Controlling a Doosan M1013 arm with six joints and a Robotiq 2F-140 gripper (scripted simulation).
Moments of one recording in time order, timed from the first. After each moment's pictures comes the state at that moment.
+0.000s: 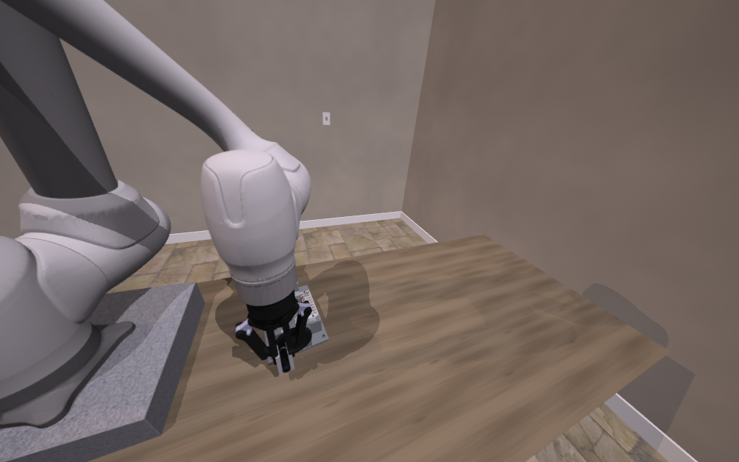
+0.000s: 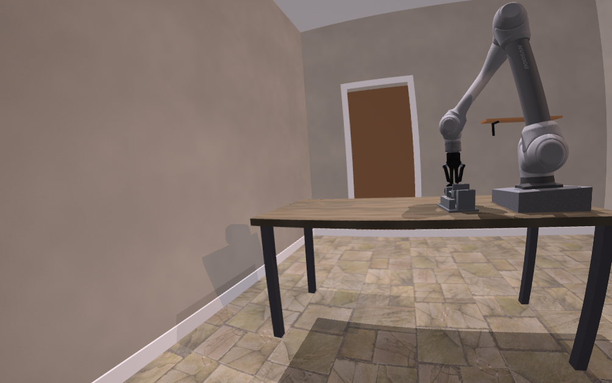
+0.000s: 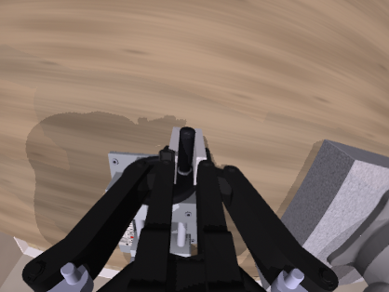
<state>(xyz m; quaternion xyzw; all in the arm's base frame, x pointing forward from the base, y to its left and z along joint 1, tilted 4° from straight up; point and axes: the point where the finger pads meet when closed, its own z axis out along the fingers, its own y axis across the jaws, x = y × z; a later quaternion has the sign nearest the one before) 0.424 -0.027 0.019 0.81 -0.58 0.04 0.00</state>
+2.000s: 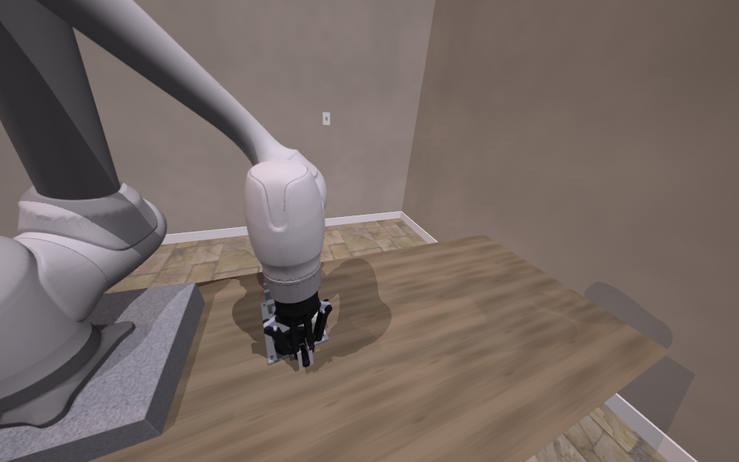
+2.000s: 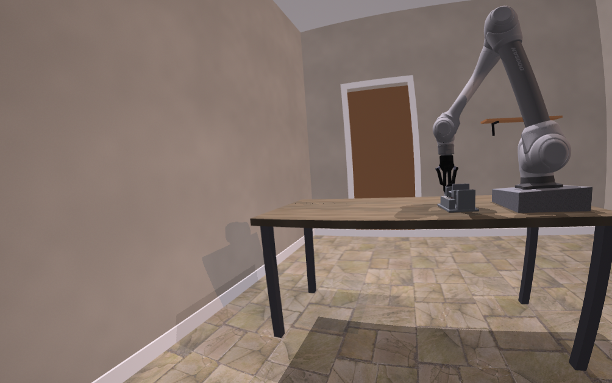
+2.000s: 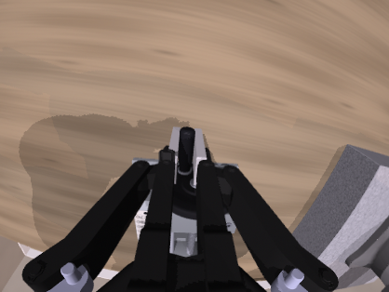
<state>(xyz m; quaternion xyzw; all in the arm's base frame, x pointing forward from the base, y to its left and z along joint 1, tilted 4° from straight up) 0.463 -0.015 0.007 0.81 -0.58 0.04 0.00</state>
